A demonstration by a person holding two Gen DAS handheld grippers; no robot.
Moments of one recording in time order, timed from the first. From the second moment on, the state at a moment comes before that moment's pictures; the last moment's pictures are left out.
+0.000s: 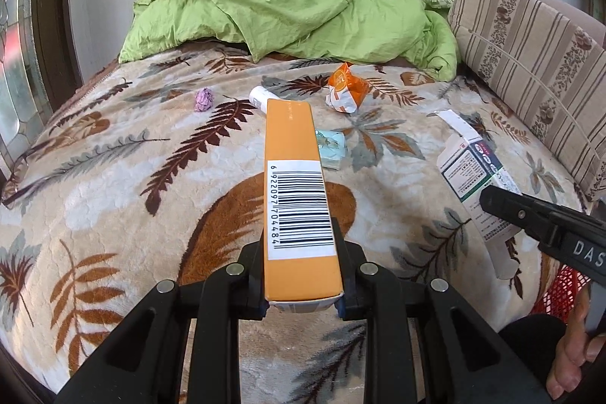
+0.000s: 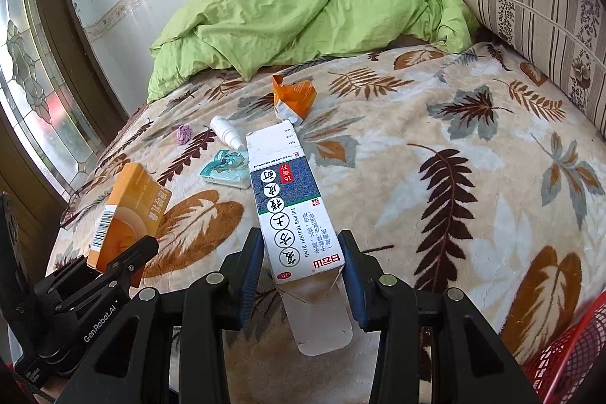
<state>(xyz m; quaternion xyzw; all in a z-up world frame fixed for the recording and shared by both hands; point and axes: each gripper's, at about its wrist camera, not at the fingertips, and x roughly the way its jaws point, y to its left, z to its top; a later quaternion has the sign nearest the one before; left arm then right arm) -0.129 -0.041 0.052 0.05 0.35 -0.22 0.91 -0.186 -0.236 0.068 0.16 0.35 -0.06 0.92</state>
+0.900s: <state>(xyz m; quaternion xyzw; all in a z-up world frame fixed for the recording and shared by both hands) -0.155 -0.040 0.089 0.00 0.36 -0.28 0.89 -0.223 -0.235 0.105 0.21 0.34 -0.02 0.92</state>
